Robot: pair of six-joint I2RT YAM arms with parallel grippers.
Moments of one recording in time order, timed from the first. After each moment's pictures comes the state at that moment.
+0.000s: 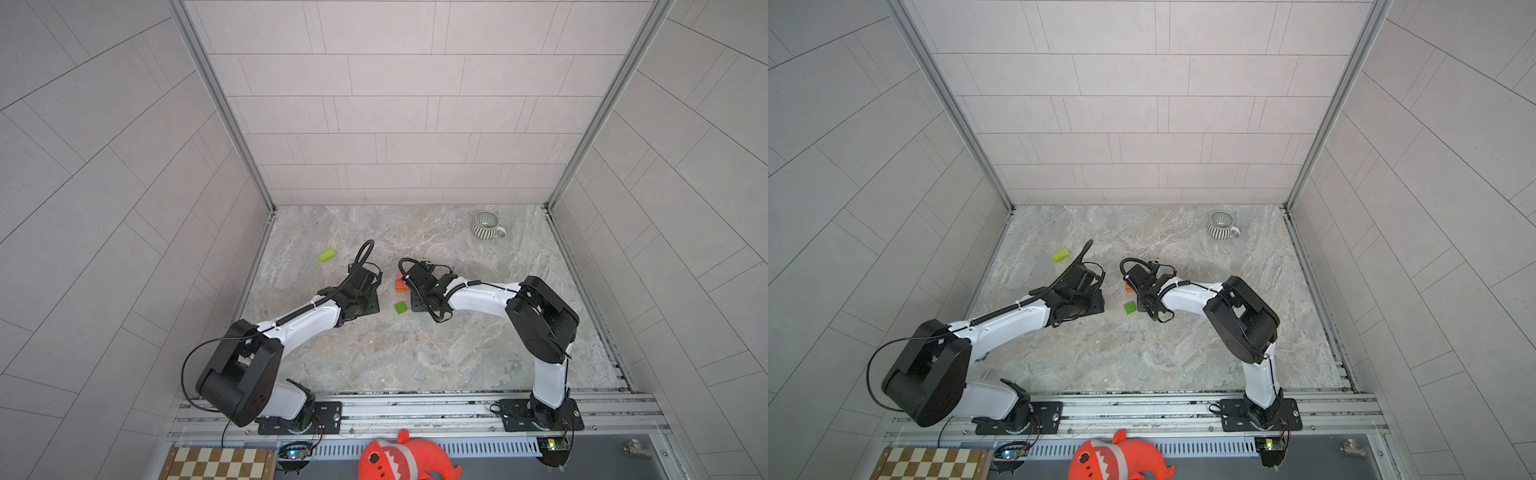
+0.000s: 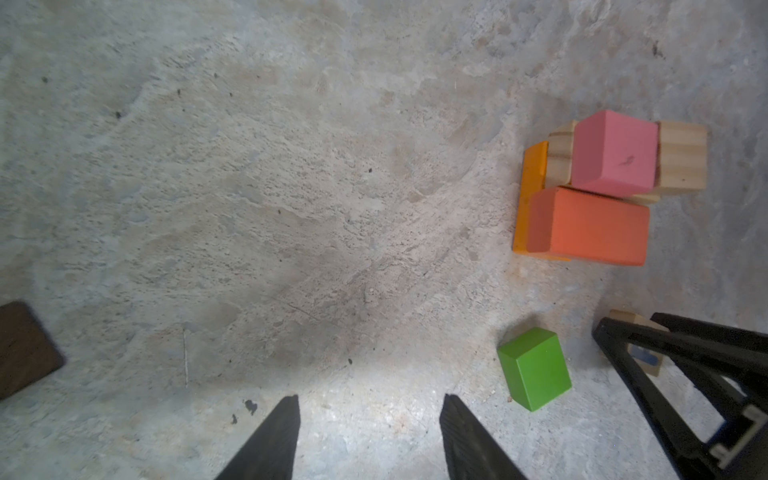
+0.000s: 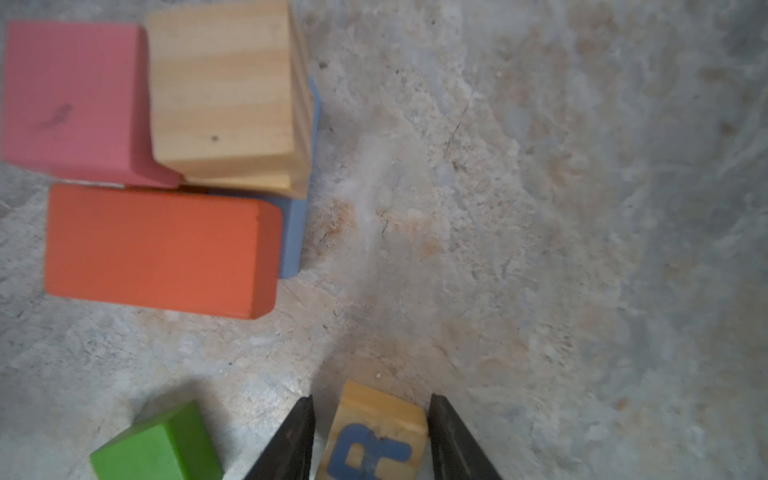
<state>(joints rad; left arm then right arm) -0.51 1.42 0.74 -0.36 -0.09 -0.64 0.78 1.91 1.20 -0.47 0.27 0.74</state>
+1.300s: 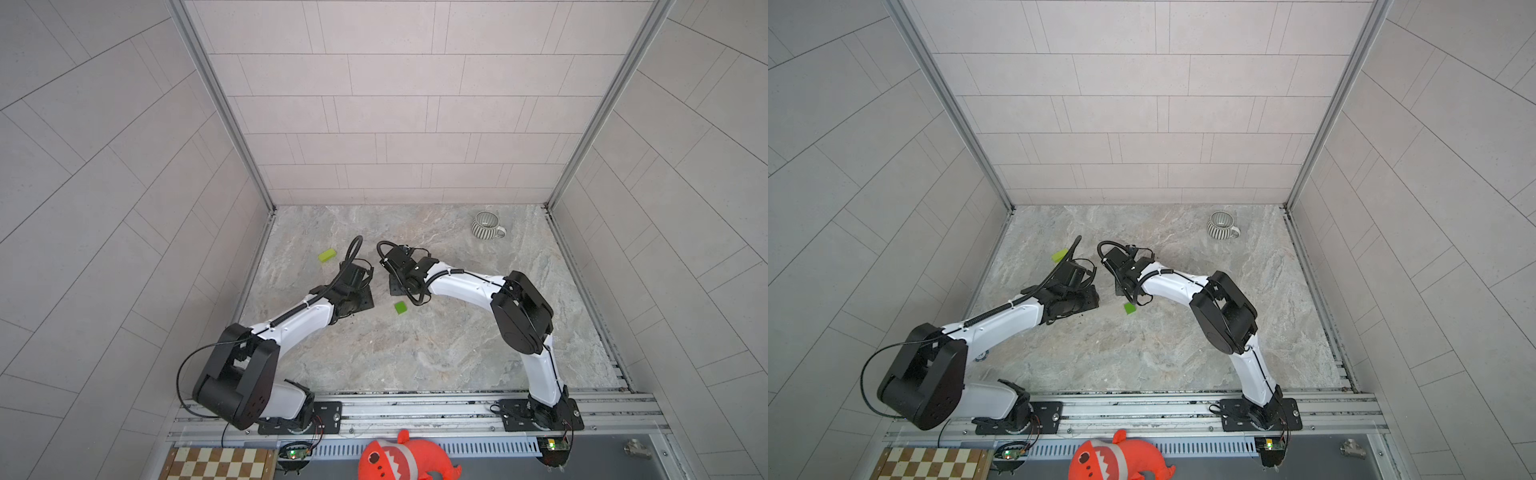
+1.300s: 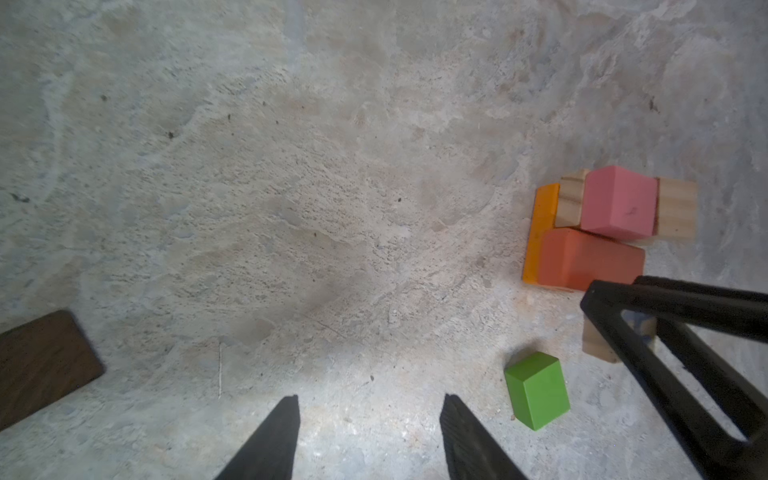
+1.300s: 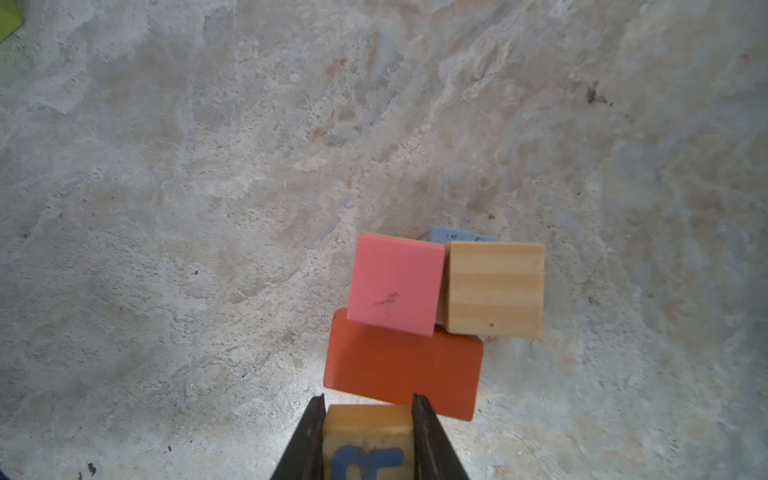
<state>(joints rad) -0.44 1.40 0.73 -0.35 -0.04 -0.64 0.81 2.08 1.59 -0.62 0.25 0.71</state>
